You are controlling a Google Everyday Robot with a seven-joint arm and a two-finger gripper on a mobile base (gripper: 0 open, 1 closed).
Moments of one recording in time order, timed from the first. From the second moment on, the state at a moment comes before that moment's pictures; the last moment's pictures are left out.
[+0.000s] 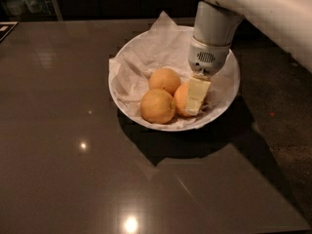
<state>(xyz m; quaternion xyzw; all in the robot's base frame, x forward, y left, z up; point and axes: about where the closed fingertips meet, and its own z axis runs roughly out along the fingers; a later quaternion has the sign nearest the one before) 0.529 -0.106 0.861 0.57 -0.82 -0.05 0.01</state>
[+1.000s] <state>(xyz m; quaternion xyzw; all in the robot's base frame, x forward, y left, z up) 0.535 -0.103 0.860 0.57 -0.82 -0.06 0.00</state>
